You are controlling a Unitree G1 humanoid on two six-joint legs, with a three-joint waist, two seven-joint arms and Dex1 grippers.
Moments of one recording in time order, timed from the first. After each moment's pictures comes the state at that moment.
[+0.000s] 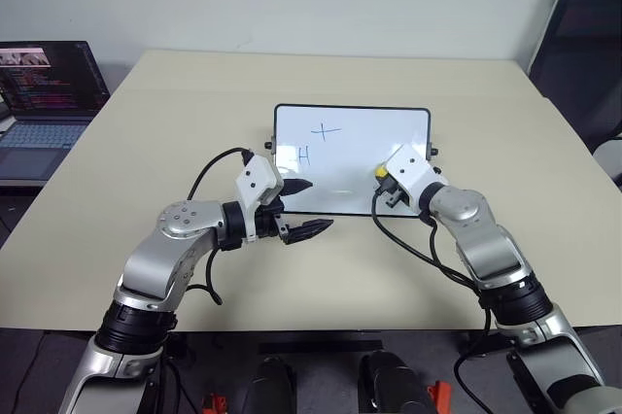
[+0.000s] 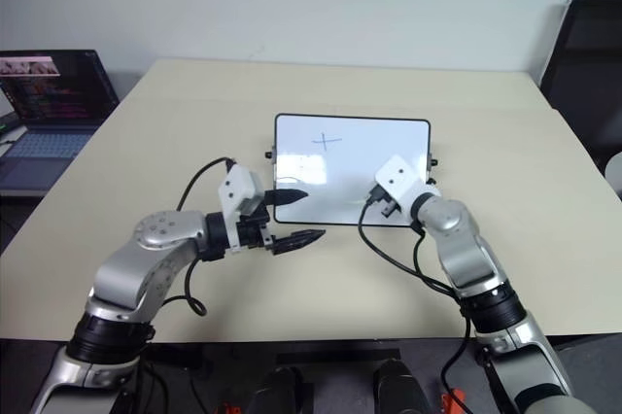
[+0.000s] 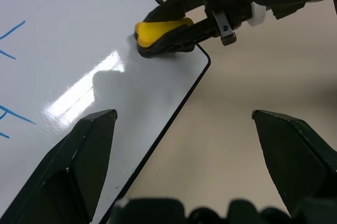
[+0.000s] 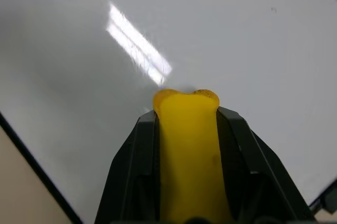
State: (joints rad) left arm -0.40 0.59 -0.09 -0.23 -0.39 0.52 -0.89; right arm -0.55 -0.40 0.27 -0.11 -0.17 0.64 0.46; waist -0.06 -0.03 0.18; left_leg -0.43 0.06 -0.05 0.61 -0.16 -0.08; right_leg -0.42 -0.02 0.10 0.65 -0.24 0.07
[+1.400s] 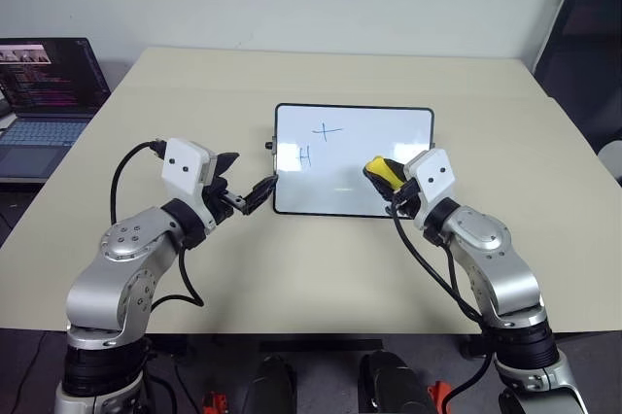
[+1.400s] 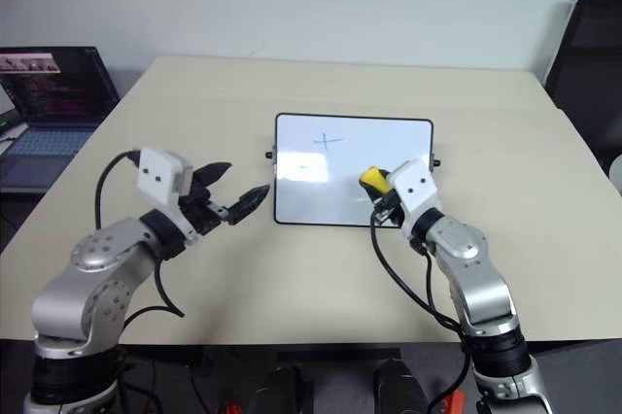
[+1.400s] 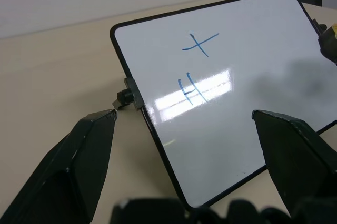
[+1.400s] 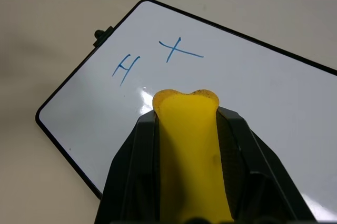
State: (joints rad) left arm -0.24 0.55 0.20 -0.45 -0.45 0.69 -0.49; right arm -0.35 -0.28 0.11 -0.33 0.07 0.46 0.45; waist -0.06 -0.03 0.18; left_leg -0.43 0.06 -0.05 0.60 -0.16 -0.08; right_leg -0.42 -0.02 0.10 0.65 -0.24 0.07
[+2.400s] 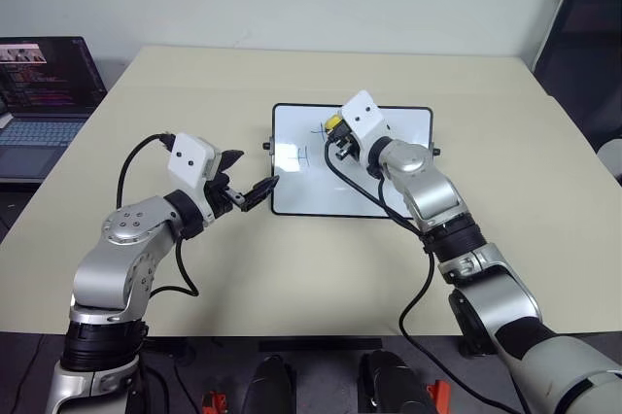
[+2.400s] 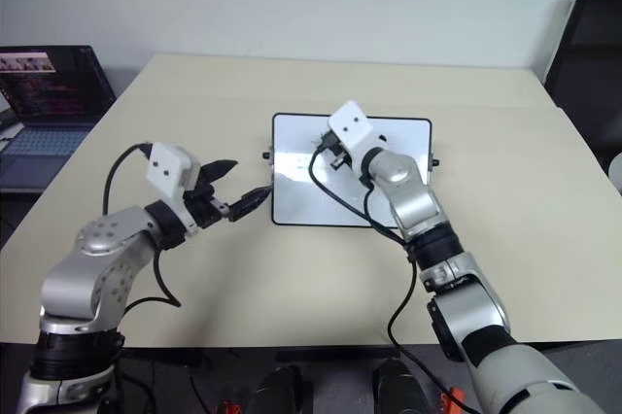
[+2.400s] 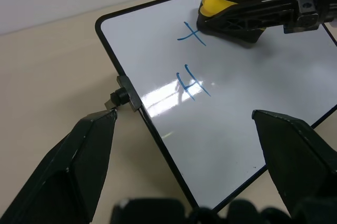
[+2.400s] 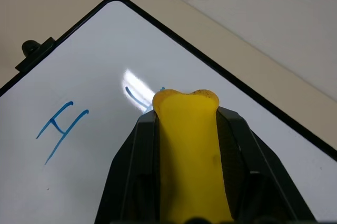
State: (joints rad) left arm -0.32 0.61 0.14 -0.27 -0.41 0.56 -0.62; right arm -0.97 -0.13 0.25 0.48 -0.10 0.32 0.40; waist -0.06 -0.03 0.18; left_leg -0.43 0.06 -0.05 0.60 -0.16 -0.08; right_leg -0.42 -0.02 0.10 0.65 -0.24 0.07
